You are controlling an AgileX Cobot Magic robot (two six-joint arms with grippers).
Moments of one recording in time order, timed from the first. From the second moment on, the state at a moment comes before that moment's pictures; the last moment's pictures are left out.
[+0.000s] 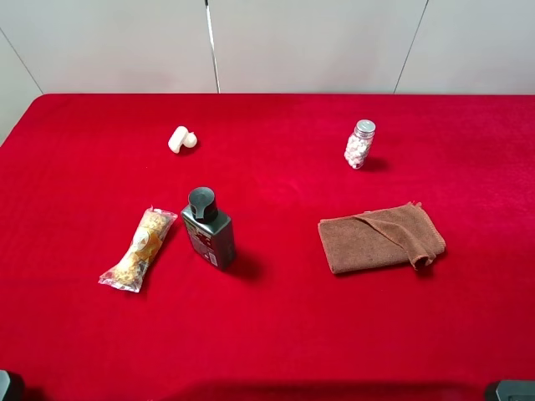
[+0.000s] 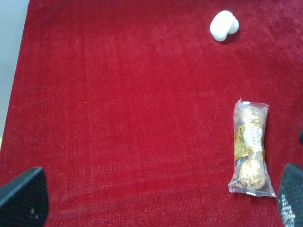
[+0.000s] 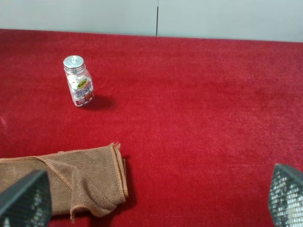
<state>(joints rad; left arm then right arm) -0.15 0.00 -0.49 0.06 1.06 -0.01 0.08 -0.01 -0.50 -0.02 1.02 0.01</state>
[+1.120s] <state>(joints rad) -0.15 0.00 -0.49 0.06 1.06 -0.01 0.08 0.54 -0.78 0.07 1.02 -0.20</state>
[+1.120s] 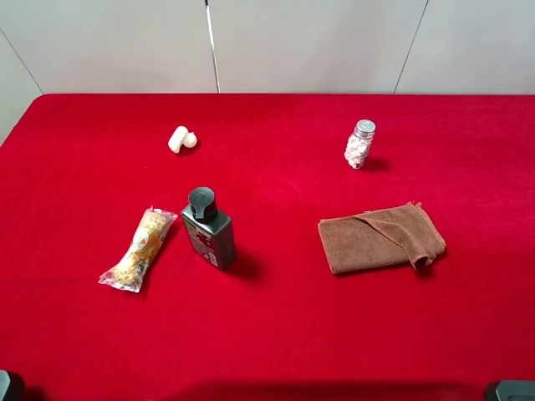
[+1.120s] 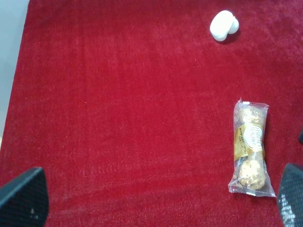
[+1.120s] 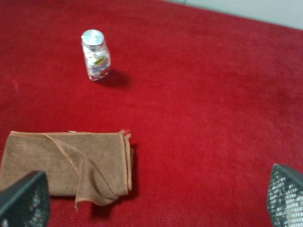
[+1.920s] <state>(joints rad) -0.15 0.00 -0.49 0.06 1.06 -0.01 0.57 1.20 -1.17 0.12 1.10 -0.22</state>
